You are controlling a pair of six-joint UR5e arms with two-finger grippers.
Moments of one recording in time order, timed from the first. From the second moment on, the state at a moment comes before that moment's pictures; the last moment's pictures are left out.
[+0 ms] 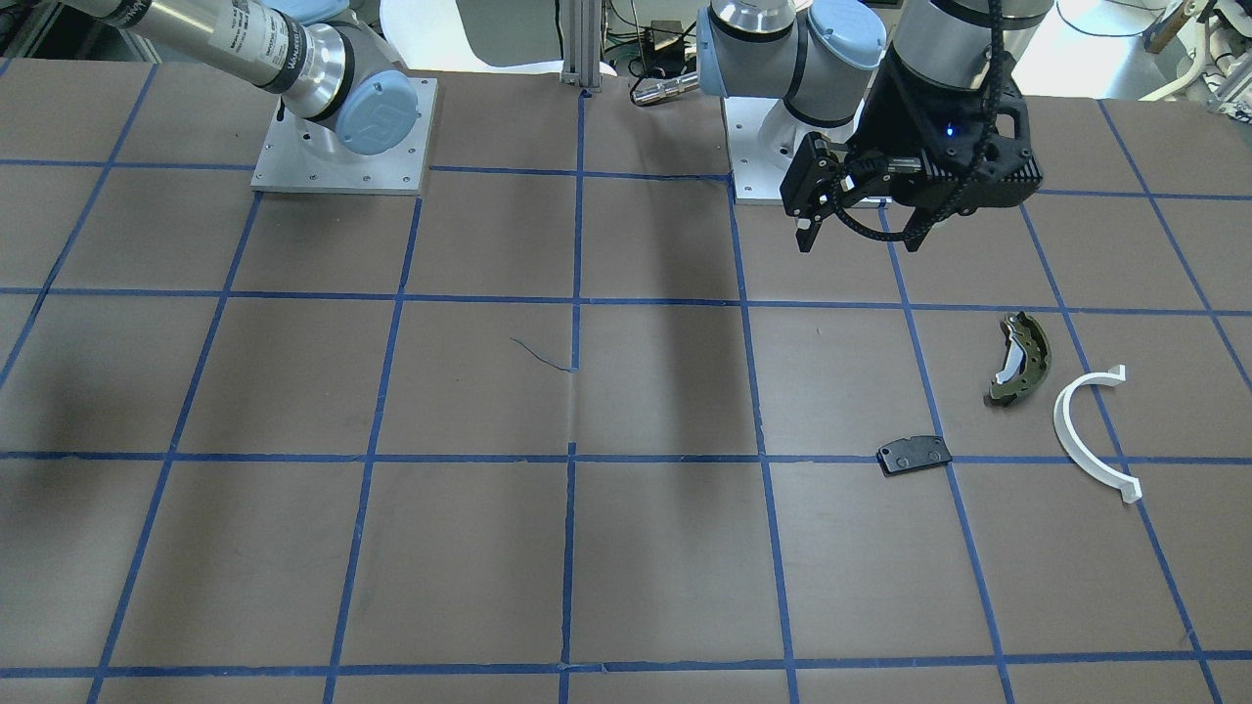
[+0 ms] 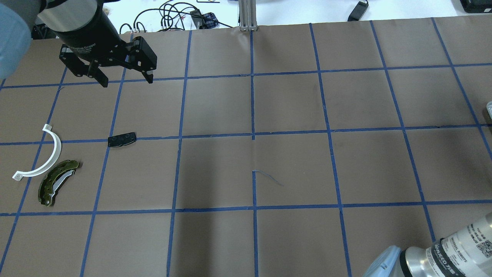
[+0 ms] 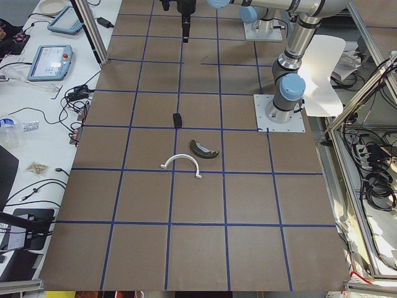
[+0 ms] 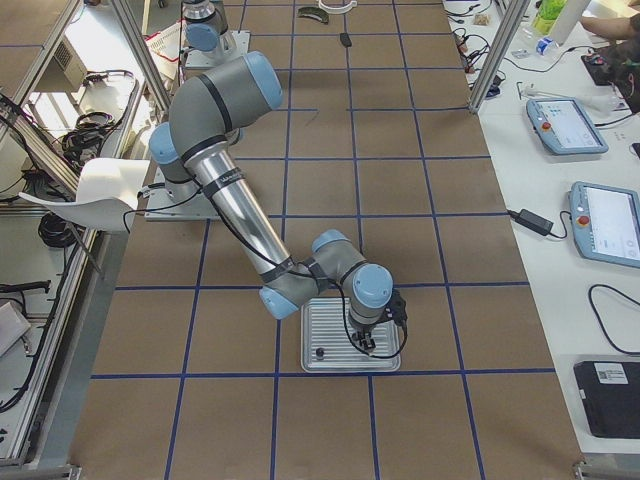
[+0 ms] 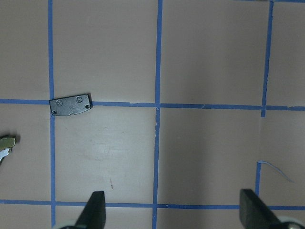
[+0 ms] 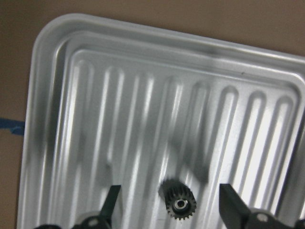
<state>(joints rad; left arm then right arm) -1.58 -1.57 -1.49 -1.59 1.57 -0.05 0.65 -0.88 1.44 -2.17 -1.58 -1.11</state>
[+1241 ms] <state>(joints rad) -1.58 -1.57 -1.49 -1.59 1.57 -0.05 0.65 -0.88 1.44 -2.16 -1.65 -1.10</state>
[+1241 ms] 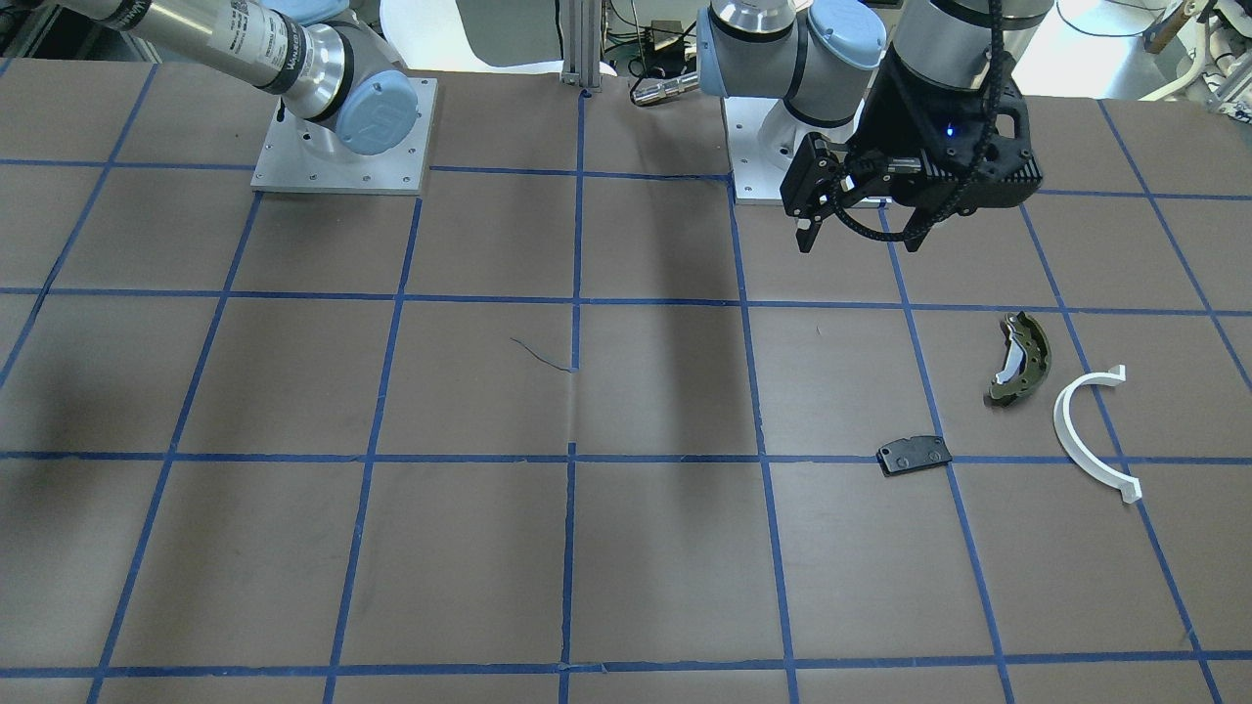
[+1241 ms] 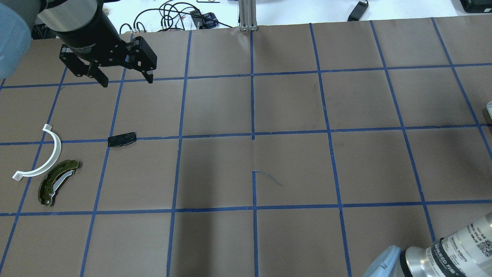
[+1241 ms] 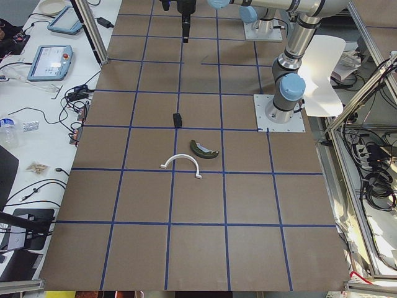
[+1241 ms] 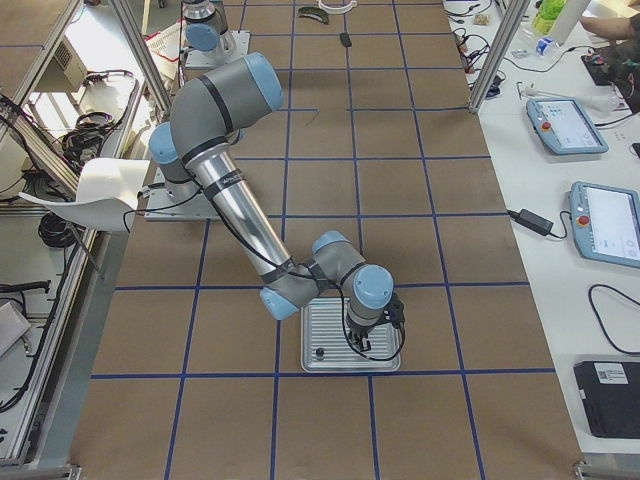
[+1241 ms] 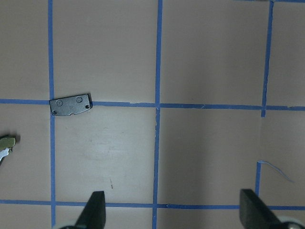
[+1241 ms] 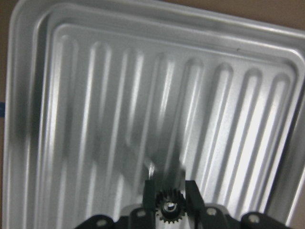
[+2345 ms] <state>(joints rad) -1.58 -1.57 -1.49 -1.59 1.57 -0.05 1.06 -1.18 1.49 -1.78 -1.62 -0.63</state>
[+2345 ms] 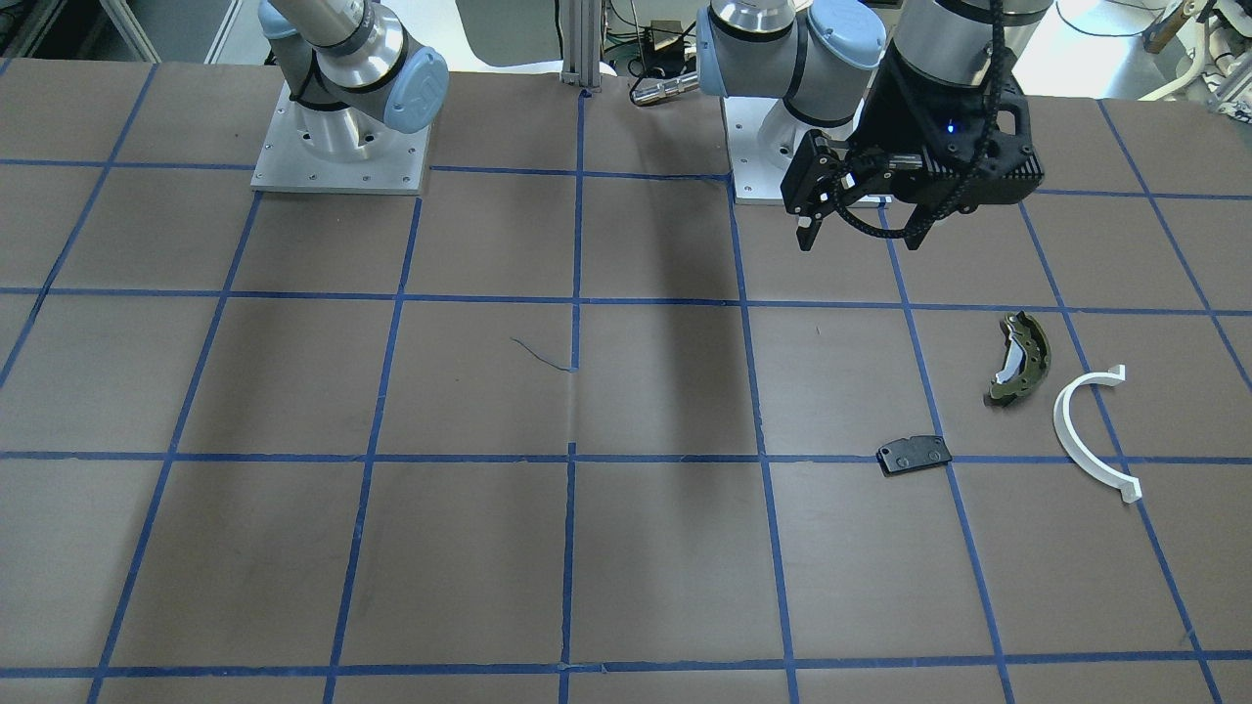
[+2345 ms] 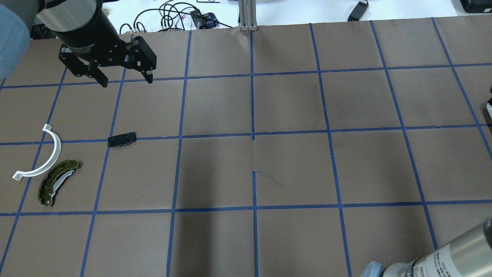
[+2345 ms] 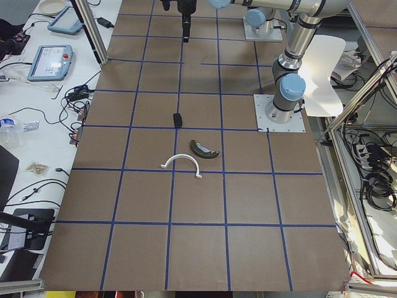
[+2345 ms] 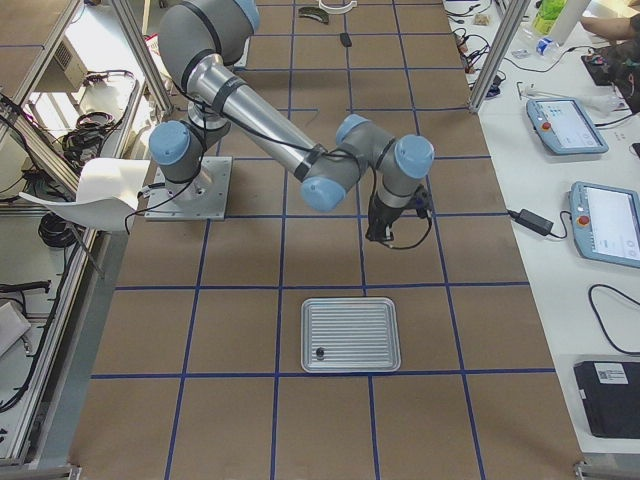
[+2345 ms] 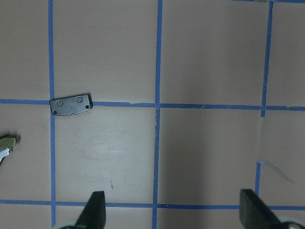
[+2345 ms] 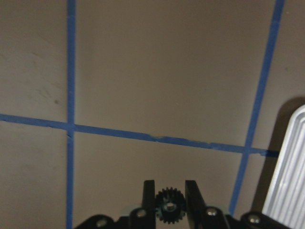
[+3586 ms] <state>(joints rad) -1.58 -1.58 -1.49 -1.59 1.57 -0.05 1.92 -1.12 1.71 -2.11 -1.41 0.46</state>
